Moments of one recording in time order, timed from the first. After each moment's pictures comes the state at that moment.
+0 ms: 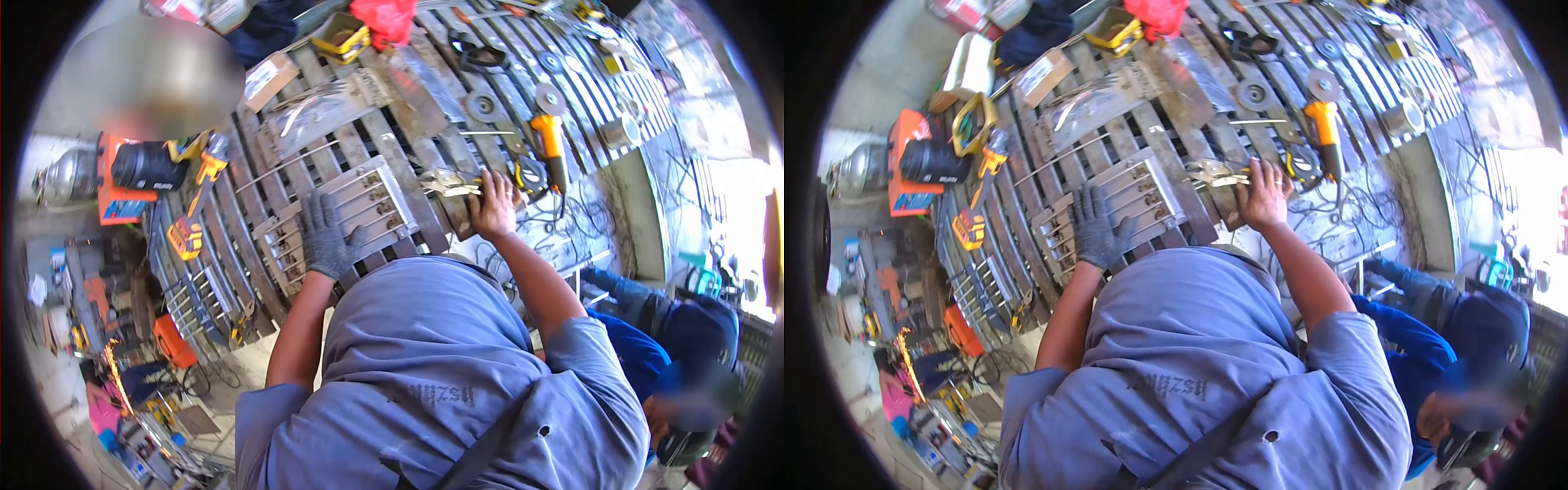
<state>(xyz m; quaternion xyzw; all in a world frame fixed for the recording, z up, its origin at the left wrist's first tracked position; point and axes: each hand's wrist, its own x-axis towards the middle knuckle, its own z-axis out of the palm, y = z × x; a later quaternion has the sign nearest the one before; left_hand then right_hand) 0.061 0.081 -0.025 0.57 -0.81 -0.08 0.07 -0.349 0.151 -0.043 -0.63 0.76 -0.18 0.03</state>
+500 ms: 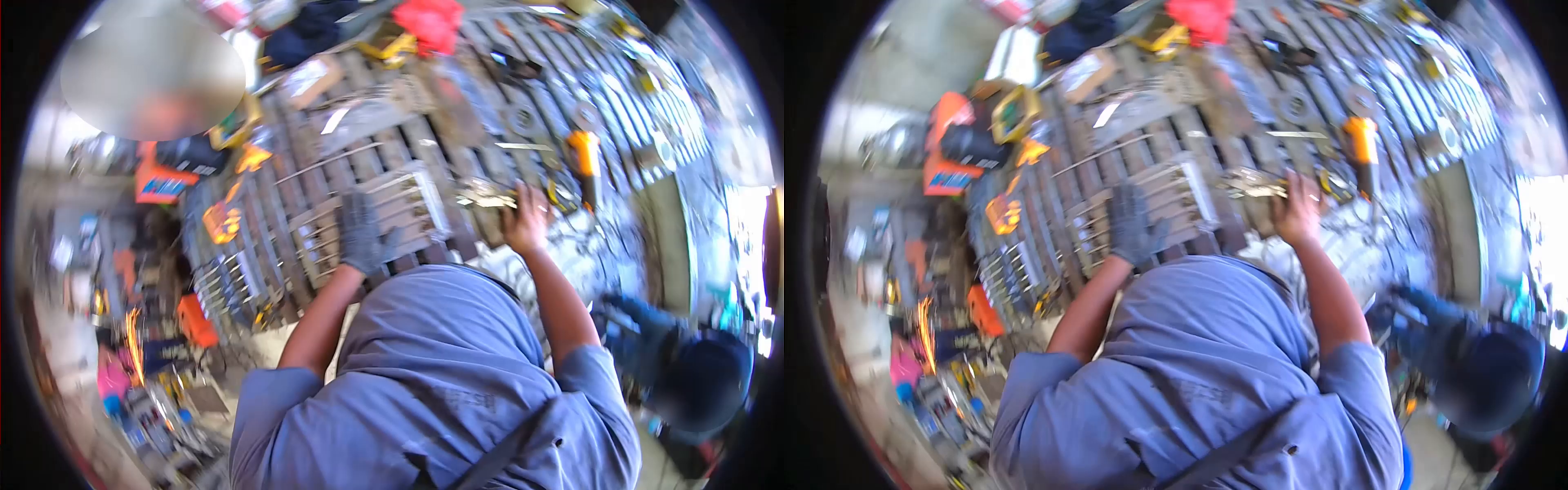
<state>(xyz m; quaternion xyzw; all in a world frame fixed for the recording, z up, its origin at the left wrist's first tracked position) 0.066 0.080 -0.043 0.53 -0.84 -0.07 0.13 -0.346 0.151 -0.040 -0.61 0.77 -0.19 0.04</state>
